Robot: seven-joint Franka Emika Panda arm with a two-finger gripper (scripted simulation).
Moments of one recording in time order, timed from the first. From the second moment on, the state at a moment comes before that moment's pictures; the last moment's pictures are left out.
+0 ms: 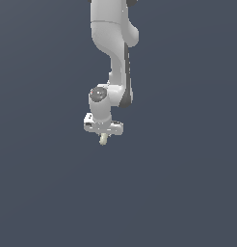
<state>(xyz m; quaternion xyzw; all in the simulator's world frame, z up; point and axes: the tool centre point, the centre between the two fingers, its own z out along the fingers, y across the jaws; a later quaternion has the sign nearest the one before) -0.083 -0.077 0.020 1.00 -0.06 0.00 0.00</state>
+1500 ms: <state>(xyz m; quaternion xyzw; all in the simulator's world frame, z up) -0.016 -0.069 0.128 1.00 -0.06 0.00 0.00</state>
